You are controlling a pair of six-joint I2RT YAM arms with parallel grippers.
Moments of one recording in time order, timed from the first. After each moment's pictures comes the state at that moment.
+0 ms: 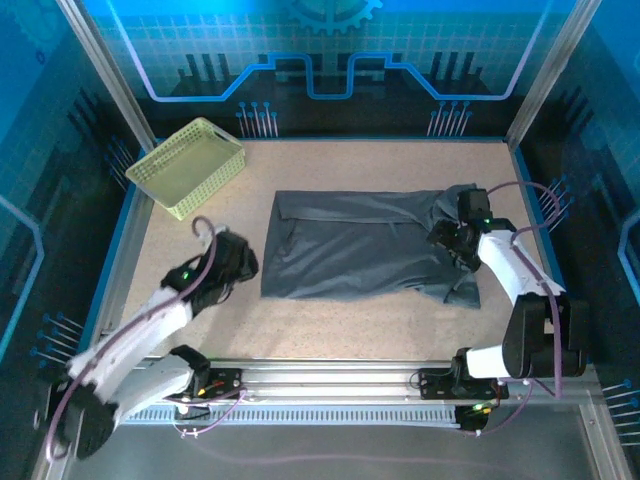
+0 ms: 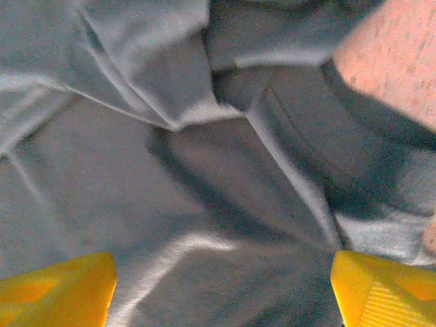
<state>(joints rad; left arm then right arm) -0.47 1.06 0.76 -0.65 -0.33 -0.76 -0.01 1.37 0.94 -0.70 0.04 0.60</state>
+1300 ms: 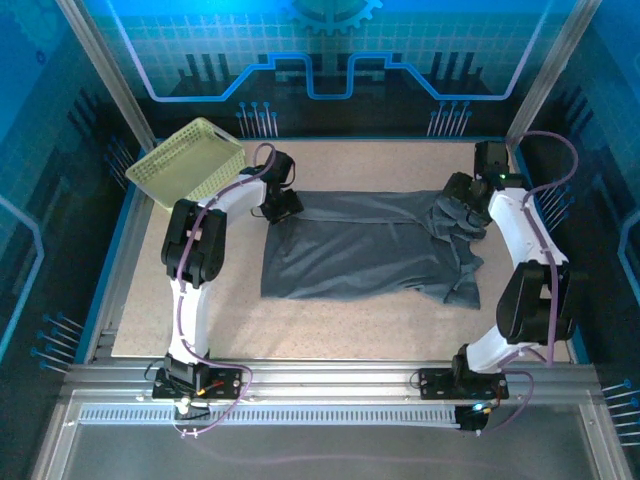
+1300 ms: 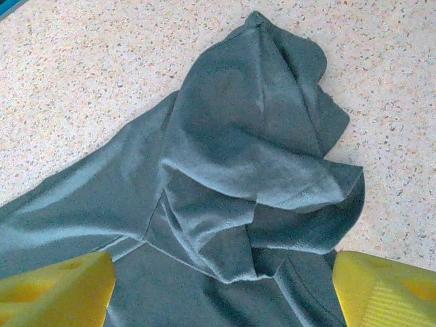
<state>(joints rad) -0.29 2.16 1.64 -0.67 0.09 -0.76 -0.08 1.59 1.35 -0.76 0.09 0.49</state>
